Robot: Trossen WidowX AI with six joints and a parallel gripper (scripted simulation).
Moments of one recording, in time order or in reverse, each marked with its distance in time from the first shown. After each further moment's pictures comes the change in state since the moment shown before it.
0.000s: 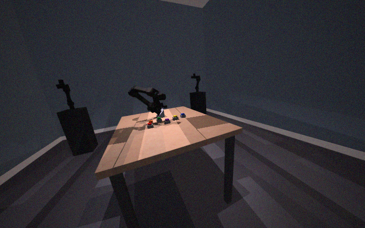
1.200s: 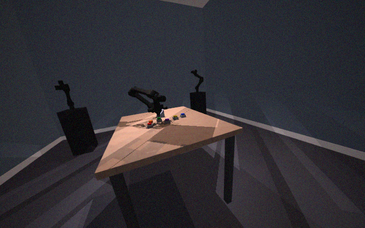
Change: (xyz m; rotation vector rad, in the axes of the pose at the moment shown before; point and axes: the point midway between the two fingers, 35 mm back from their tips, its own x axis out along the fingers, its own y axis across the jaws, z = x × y) arm 0.016 0.001 0.002 0.015 0.002 0.007
